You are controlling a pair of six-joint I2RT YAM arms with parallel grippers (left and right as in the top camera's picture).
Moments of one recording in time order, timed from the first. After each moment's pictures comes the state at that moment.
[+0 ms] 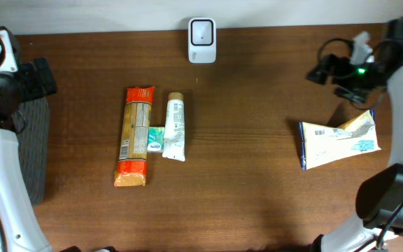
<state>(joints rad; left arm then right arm) 0.33 1.51 1.79 -1.04 -0.02 0.07 -0.25 1.85 1.82 -1.22 -0.52 0.08</state>
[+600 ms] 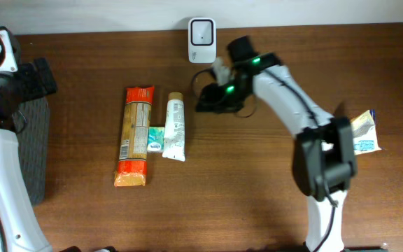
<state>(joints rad) 0.33 1.51 1.79 -1.04 -0.02 0.07 0.36 2.18 1.82 -0.94 -0.64 0.20</state>
